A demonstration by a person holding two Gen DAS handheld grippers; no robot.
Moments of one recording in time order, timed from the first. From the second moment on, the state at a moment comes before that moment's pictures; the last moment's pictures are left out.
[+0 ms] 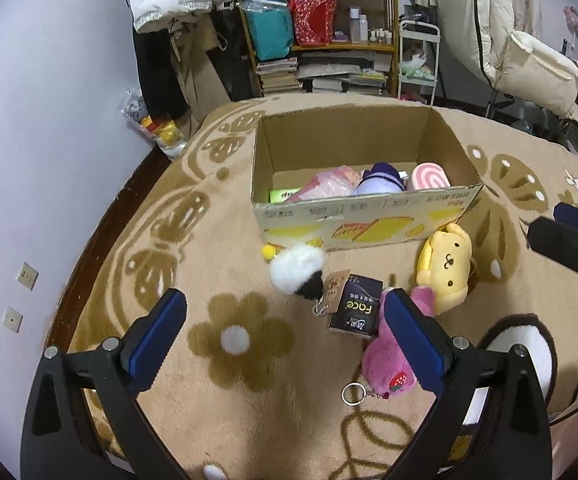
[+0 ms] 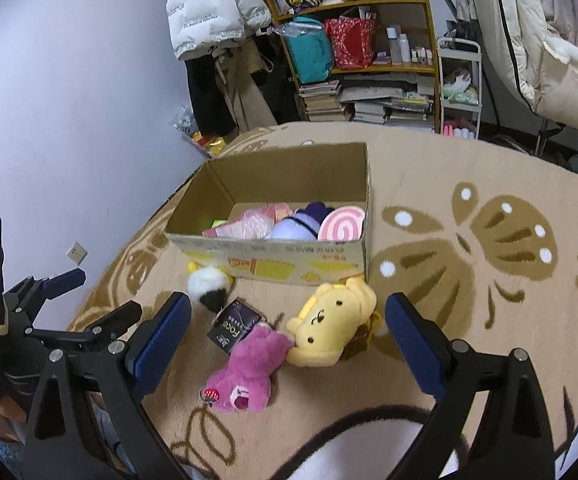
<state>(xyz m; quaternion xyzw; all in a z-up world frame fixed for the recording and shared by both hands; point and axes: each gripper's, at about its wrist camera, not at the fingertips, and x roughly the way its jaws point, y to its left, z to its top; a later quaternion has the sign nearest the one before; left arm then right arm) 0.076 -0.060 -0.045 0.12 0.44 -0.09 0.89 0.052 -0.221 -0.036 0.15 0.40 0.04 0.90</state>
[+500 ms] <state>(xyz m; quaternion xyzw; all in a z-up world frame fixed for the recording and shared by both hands) 0.099 -0.062 -0.082 0.13 0.49 -0.08 0.86 0.070 -0.220 -0.082 0.16 0.45 0.03 0.88</state>
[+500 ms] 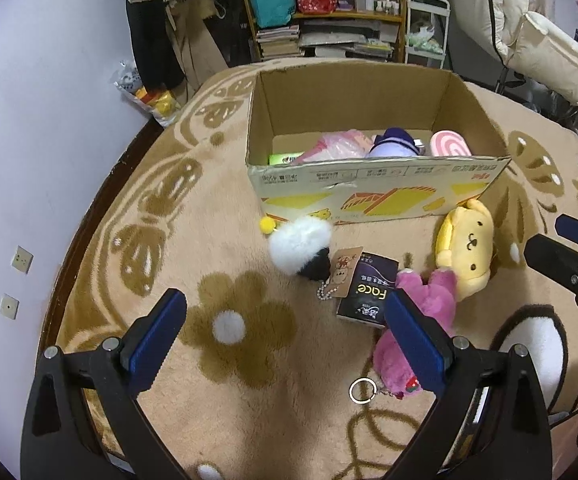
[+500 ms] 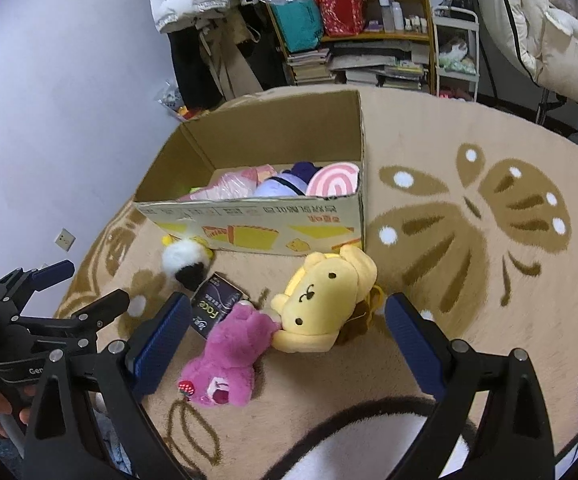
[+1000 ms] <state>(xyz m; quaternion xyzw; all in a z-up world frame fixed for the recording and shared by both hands) 0.140 -0.063 -0.101 0.13 0.50 -0.07 0.86 0.093 -0.224 -0.106 0.17 0.47 0.02 0.87</state>
